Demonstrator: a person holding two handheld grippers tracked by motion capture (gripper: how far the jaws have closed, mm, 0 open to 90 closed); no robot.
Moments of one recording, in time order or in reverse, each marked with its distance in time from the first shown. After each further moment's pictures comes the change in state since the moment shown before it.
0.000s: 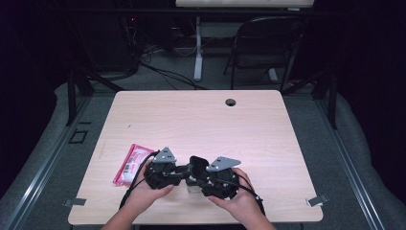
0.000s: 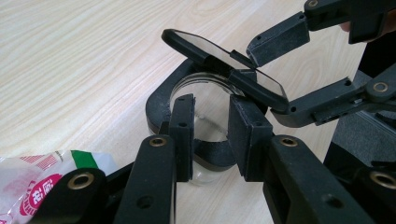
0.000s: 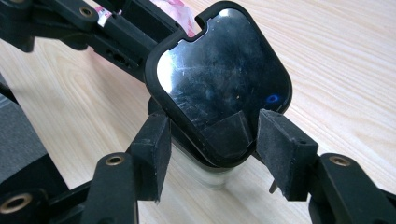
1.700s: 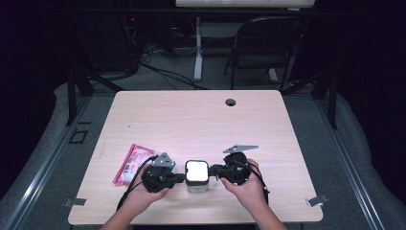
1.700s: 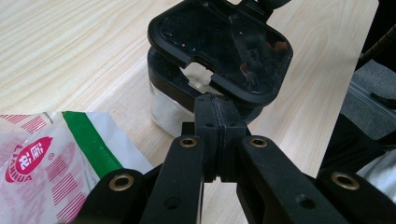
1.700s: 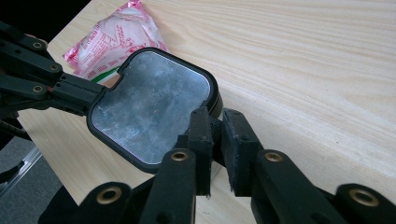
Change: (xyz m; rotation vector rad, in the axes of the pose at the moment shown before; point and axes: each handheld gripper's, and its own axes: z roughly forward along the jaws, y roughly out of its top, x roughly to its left) left arm 0.011 -0.020 0.006 0.071 -0.029 0.002; right arm -0.051 0.000 0.002 0.030 0.070 0.293
